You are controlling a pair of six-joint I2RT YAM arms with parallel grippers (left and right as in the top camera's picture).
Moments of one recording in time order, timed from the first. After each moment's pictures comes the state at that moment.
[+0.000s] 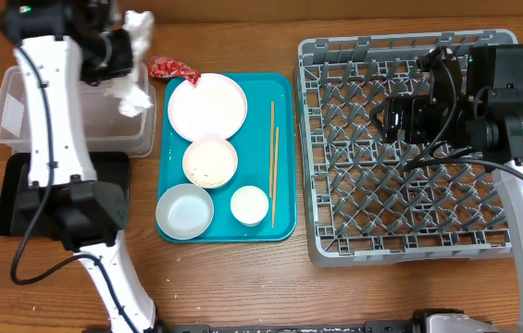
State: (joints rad) left arm 0.16 2.21 2.49 -1.49 0.20 -0.06; right arm 0.02 1.42 1.51 -1.06 -0.37 -0.01
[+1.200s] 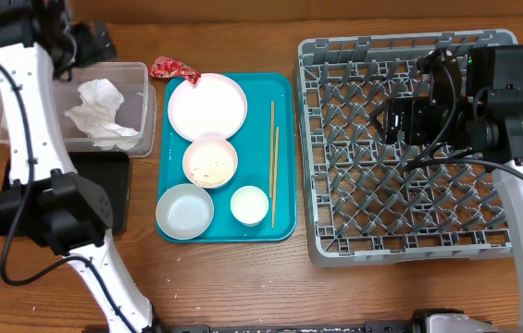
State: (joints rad) left arm 0.23 2.21 2.42 -1.21 0.18 -0.09; right arm 0.02 1.42 1.51 -1.08 -0.37 -0.01
